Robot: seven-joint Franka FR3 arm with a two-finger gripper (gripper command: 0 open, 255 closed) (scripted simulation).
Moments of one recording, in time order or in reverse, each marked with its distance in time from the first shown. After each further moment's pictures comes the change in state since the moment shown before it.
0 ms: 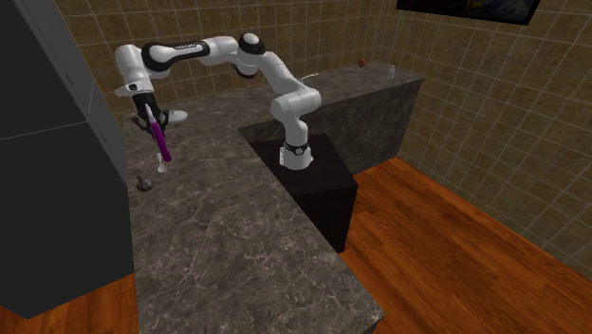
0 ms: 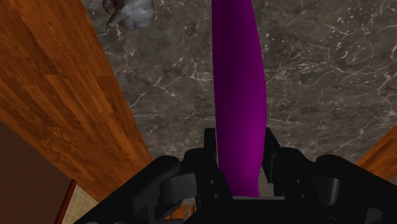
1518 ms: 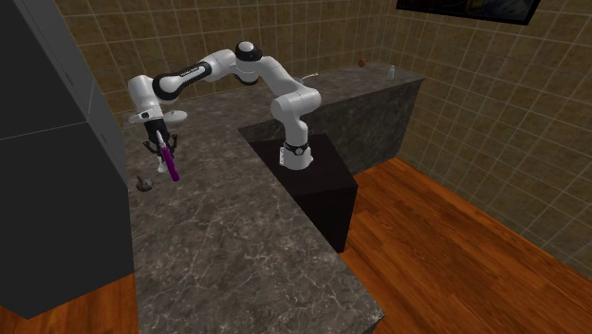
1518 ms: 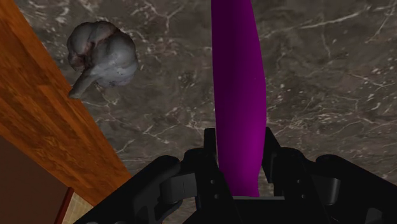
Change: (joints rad) arm 0.009 -0.097 -0.144 -0.117 -0.109 0.177 -0.035
